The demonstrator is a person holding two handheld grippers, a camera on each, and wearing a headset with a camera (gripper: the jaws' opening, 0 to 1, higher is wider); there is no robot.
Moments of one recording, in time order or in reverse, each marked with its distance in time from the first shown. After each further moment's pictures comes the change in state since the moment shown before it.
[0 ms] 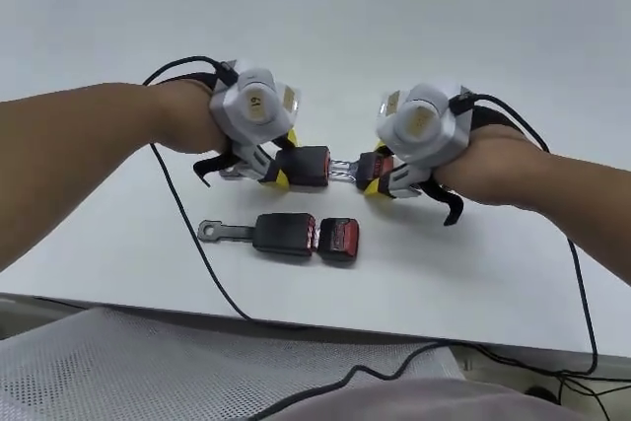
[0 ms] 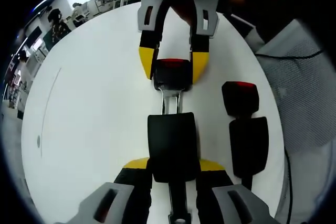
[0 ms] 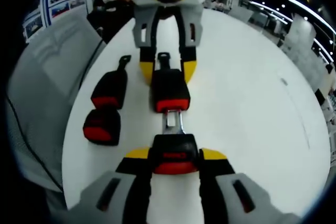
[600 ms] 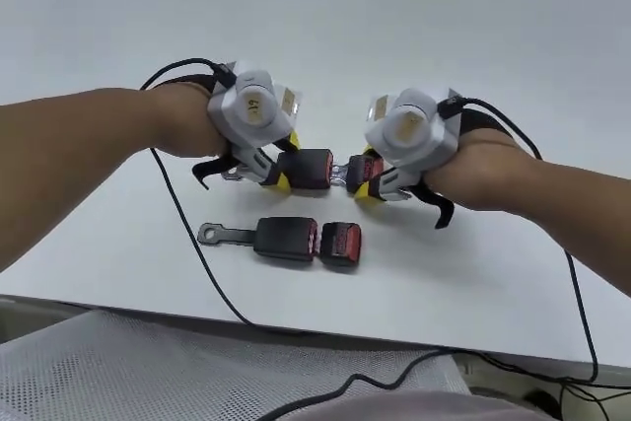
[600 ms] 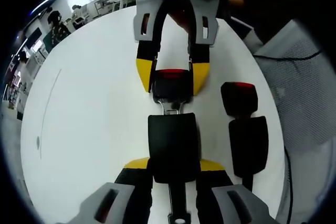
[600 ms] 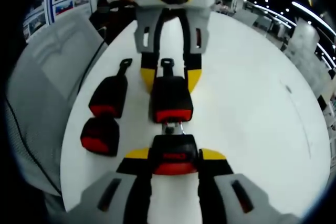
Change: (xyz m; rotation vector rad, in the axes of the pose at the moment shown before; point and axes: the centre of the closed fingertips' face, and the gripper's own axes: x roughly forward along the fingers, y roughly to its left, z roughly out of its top) left arm -0.001 -0.001 0.001 0.008 -0.028 -0.004; right arm 0.013 -0.001 0.012 -0.019 -0.016 0.019
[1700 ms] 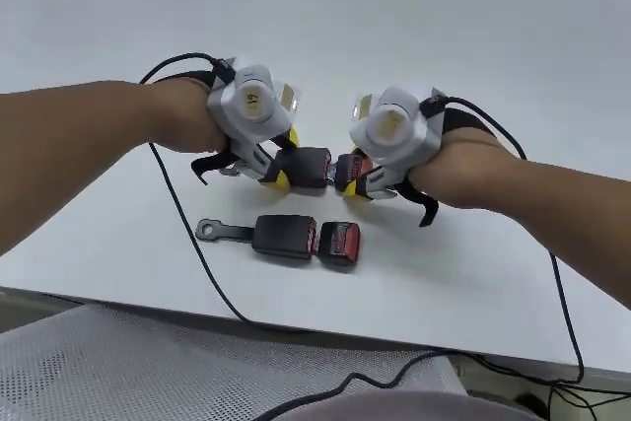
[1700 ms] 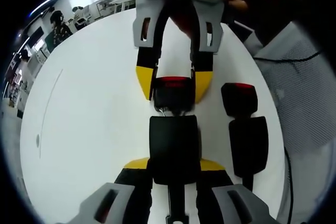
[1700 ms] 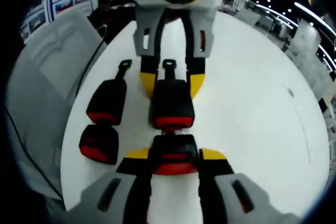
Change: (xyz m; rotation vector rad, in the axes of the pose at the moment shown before) left arm -0.001 -0.001 -0.002 -0.013 -0.027 0.001; right arm 0.001 0.003 0.009 -0.009 0.017 0.004
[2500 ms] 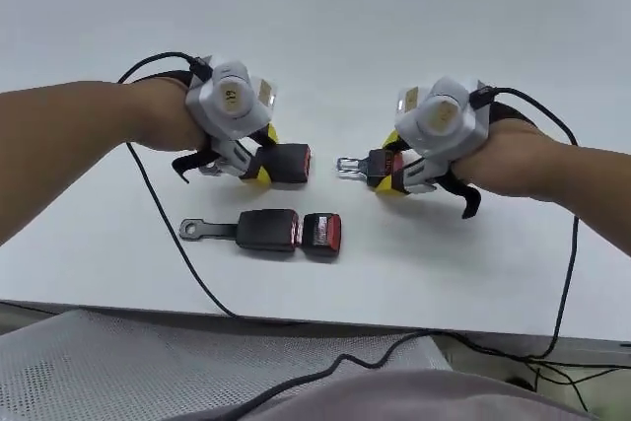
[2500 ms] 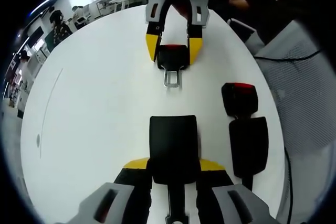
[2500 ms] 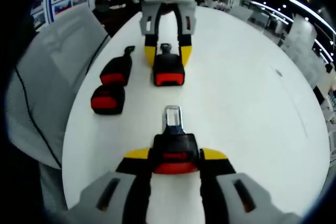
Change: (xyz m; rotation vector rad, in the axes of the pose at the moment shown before) left arm 0.001 0.000 0.002 0.001 0.017 0.004; right arm -0.044 -0.002 -0.065 0.032 0.013 -0.018
